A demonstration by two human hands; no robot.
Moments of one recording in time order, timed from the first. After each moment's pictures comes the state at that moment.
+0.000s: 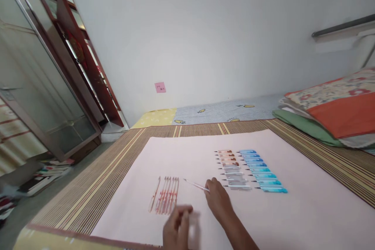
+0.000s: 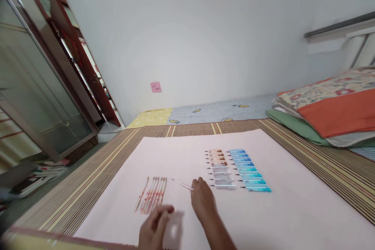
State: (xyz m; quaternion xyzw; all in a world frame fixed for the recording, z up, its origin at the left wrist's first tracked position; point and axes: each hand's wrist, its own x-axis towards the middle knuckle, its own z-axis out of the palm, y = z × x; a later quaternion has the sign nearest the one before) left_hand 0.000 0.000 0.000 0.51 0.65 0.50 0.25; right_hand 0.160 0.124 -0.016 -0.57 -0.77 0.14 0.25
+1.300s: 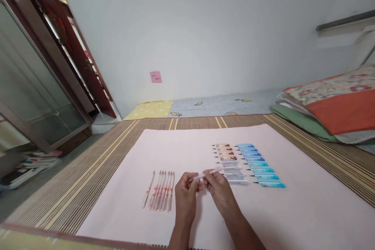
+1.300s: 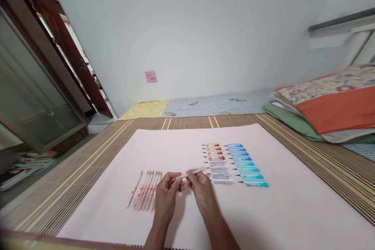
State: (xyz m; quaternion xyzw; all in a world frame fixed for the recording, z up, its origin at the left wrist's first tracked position) left_hand 0.045 0.083 0.024 0.41 0.50 0.64 0.42; right_hand 0.157 0.126 0.009 -0.34 -0.33 0.67 0.58
